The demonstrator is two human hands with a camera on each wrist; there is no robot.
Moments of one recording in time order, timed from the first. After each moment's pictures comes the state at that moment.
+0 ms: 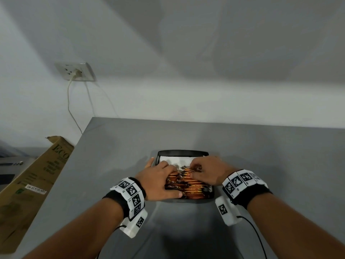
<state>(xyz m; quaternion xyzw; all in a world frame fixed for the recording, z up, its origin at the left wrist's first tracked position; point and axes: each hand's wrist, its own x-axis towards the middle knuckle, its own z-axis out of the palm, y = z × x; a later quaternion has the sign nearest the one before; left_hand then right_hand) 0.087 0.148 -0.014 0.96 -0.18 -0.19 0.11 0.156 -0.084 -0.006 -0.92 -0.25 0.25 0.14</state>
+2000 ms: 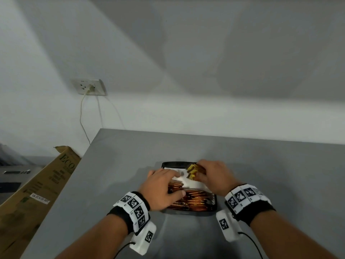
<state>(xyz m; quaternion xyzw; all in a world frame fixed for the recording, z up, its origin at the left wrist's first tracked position) 0.075 0.143 -0.002 0.96 -0.13 -0.04 0.24 0.146 -0.080 0.012 -0.95 -0.23 0.08 0.19</state>
